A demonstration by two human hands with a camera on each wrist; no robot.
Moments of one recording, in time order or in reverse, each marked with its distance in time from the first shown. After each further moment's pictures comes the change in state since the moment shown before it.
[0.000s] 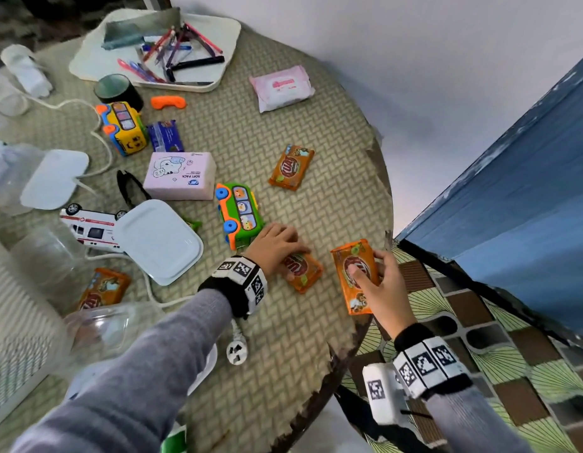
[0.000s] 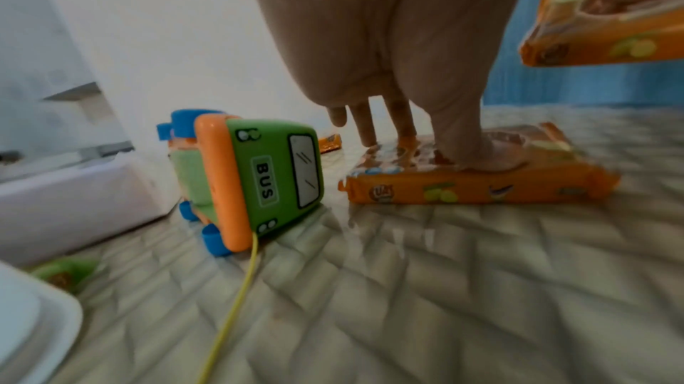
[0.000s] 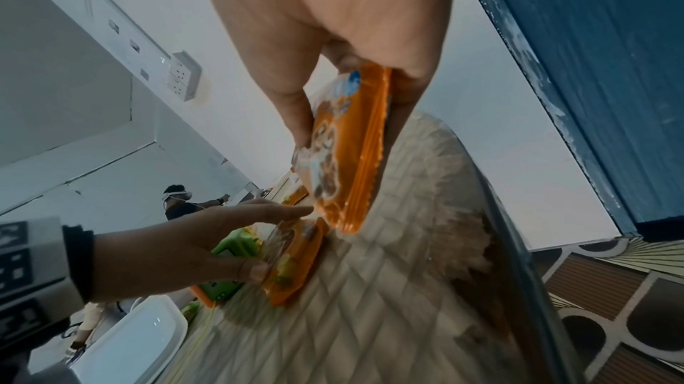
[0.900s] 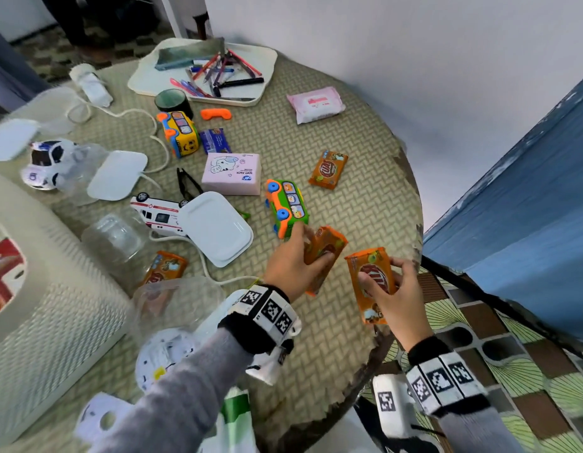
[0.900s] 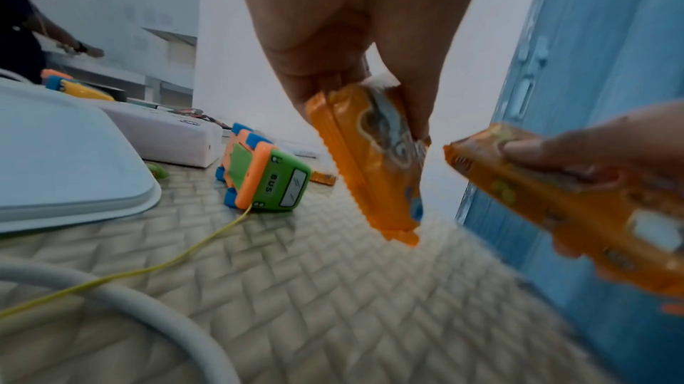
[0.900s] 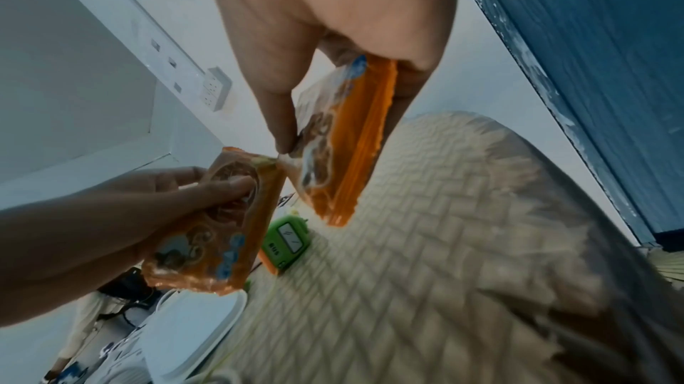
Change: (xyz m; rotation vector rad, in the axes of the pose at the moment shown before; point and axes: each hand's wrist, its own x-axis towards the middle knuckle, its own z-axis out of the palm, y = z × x) left_hand -0.118 0.031 0.000 -0.856 0.582 -0.297; right_hand -0.084 -0.021 0.053 0.025 0.071 -0.090
